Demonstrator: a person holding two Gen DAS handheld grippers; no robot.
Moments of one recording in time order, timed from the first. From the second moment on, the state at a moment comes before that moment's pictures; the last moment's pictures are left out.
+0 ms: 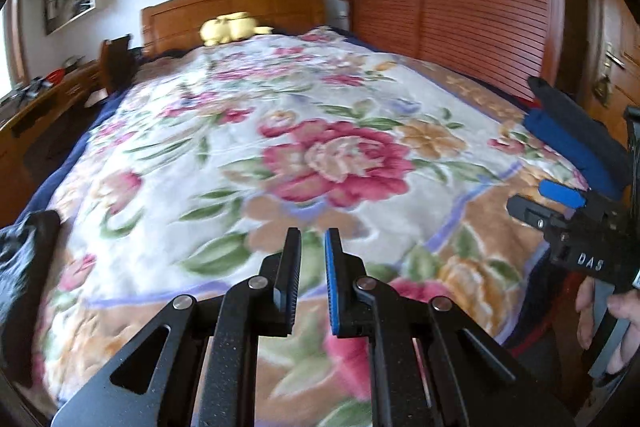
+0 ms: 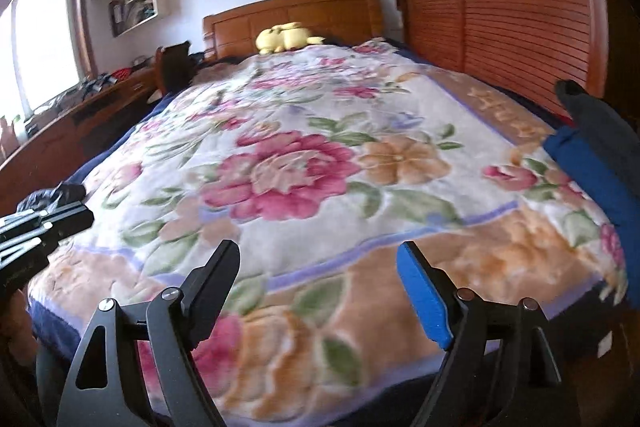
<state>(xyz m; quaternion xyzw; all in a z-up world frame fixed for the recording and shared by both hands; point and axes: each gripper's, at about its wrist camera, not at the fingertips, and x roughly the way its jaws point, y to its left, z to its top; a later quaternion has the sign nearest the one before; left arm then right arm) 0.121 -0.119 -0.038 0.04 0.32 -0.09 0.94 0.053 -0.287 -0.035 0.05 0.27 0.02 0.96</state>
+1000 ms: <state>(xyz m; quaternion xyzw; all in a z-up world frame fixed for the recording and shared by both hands) 0.038 -0.038 0.008 -0.01 0.27 -0.01 0.96 0.009 -0.240 -0.009 0.01 0.19 0.08 0.98</state>
